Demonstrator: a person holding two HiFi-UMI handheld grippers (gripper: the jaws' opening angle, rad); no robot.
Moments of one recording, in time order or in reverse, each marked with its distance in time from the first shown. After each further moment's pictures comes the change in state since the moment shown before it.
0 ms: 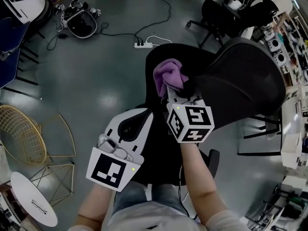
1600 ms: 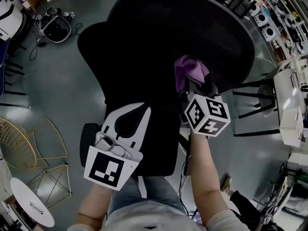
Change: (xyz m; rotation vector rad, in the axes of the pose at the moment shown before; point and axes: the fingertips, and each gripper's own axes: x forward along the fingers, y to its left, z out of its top) left arm 0.086 -0.141 -0.005 0.004 0.011 -0.093; right arm -0.131 -0.221 -0.039 0.124 -0.002 -0.292
